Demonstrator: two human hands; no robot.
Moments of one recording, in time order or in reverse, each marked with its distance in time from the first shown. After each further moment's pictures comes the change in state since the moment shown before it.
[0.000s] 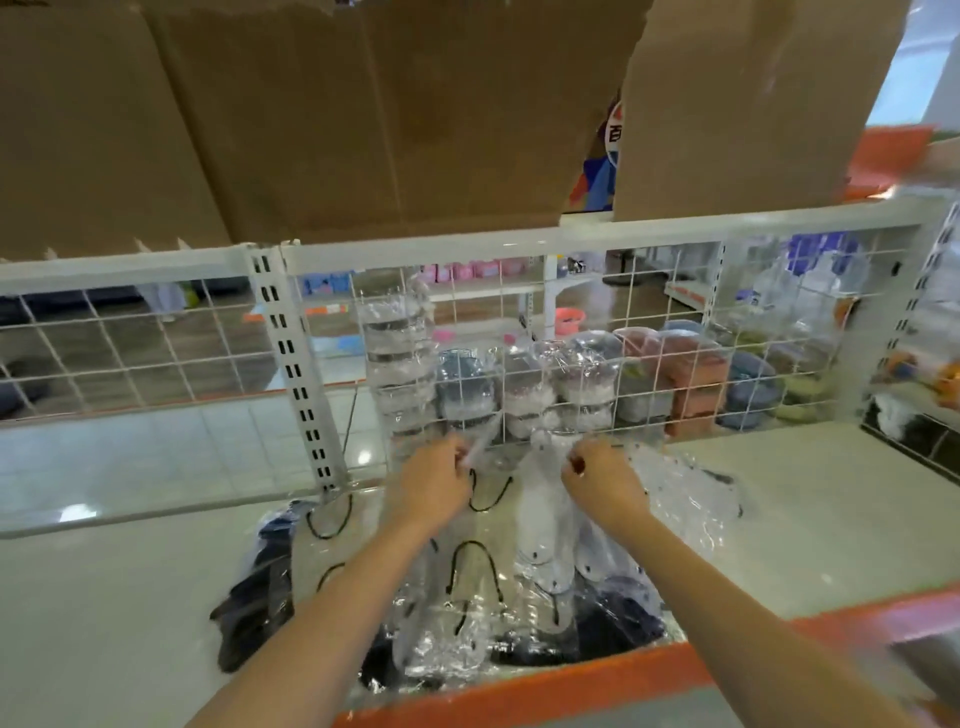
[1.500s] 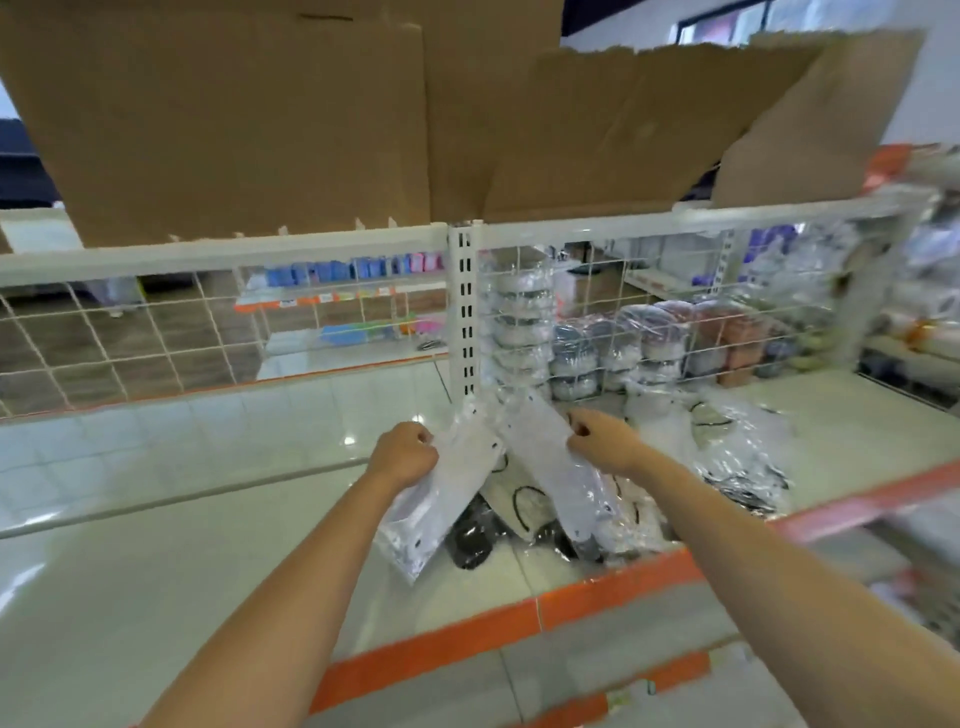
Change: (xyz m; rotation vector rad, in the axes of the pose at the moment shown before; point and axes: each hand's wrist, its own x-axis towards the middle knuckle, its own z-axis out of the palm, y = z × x) left_hand -0.071 -0.211 -0.183 -0.193 -0.230 -0.159; right_hand -0.100 -0.233 0.059 -0.030 -0.217 0.105
